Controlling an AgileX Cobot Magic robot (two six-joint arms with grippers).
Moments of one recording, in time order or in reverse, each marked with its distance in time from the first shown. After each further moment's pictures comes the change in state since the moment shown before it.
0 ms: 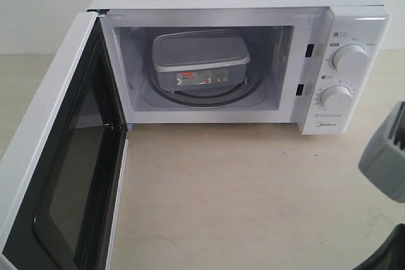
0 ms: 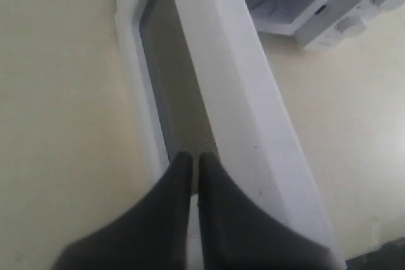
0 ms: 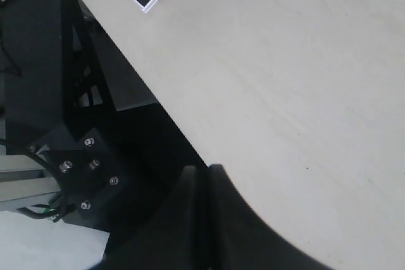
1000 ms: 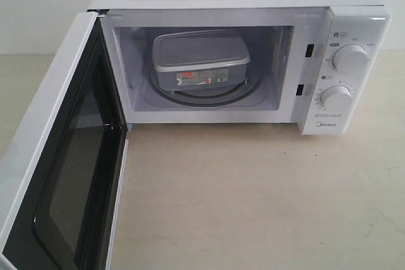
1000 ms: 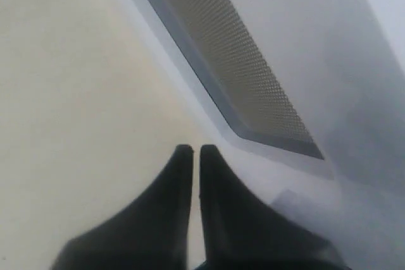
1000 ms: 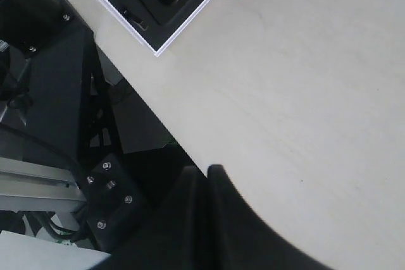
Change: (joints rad) left arm 0.000 0.578 -0.029 -0.050 0.030 0.570; right arm 0.000 -0.259 0.000 -0.053 0.045 0.132
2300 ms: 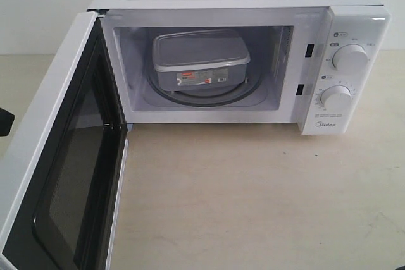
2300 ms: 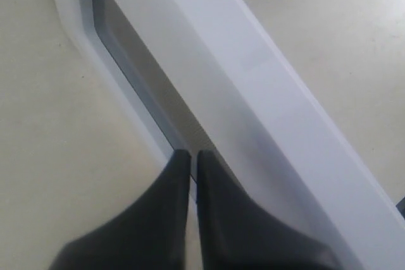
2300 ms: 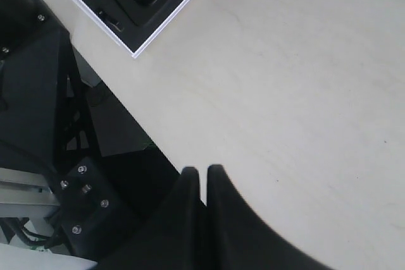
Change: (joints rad) left arm 0.000 -0.093 0.000 -0.117 -0.181 0.049; right arm 0.000 0.000 0.000 -0.063 -0.006 0.015
